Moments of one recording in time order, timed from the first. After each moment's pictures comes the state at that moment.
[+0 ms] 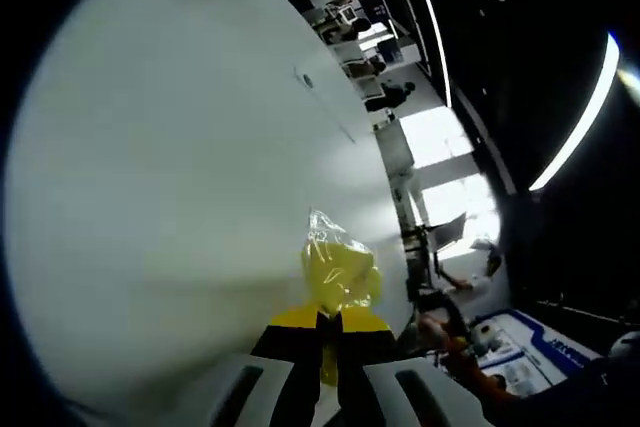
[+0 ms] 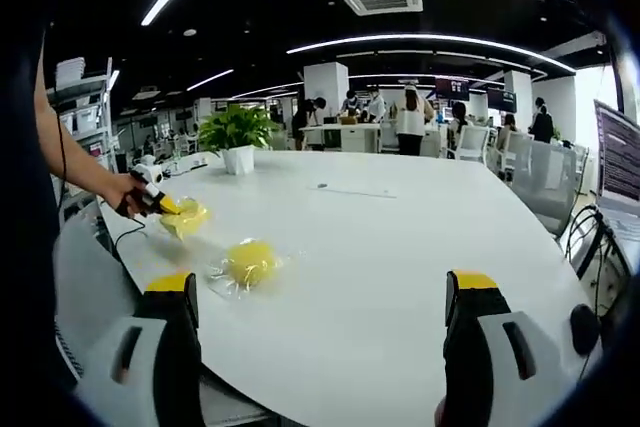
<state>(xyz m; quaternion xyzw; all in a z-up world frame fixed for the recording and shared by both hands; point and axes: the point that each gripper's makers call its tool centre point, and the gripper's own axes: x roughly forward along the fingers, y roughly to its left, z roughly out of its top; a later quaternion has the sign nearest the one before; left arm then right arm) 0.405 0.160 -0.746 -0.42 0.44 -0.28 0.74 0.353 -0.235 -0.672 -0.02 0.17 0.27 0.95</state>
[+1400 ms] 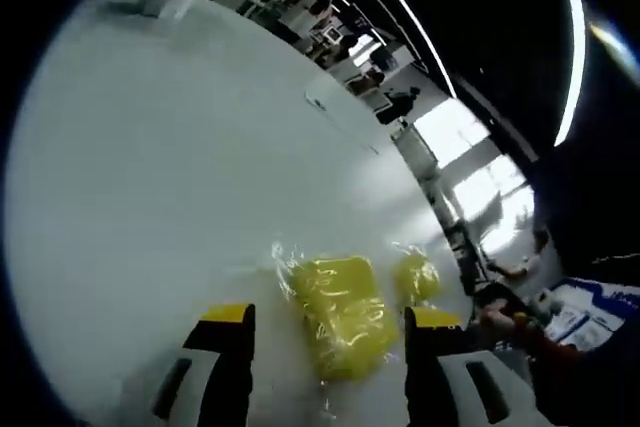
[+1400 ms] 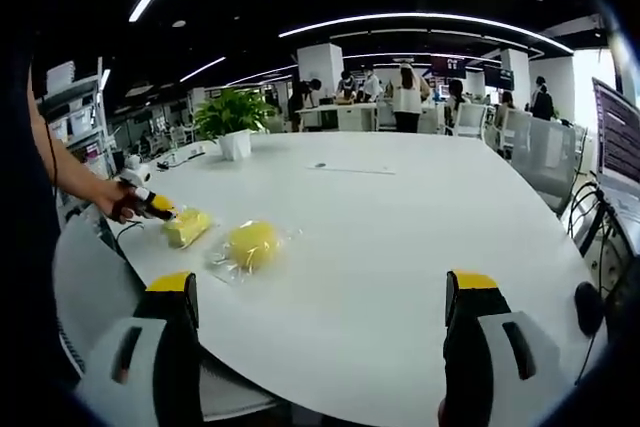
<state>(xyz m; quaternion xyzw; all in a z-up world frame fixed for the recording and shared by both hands) 0.400 0.194 -0.756 -0.28 0.33 -0.26 0.86 0.348 -0.234 -0.678 0.00 0.20 0.26 0.94</state>
